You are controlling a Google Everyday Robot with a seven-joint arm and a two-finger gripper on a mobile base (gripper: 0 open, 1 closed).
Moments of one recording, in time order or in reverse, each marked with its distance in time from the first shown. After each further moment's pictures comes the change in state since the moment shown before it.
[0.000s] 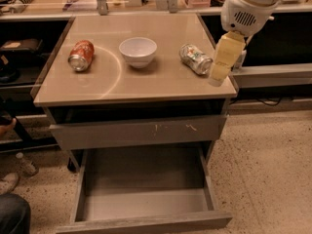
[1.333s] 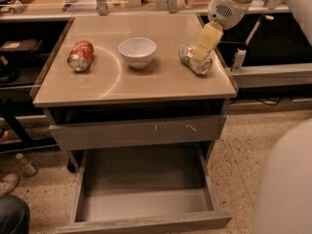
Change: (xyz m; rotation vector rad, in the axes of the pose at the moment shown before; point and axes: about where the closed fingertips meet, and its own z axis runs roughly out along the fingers) arm -0.037 -0.074 0.052 -0.062 -0.079 0.167
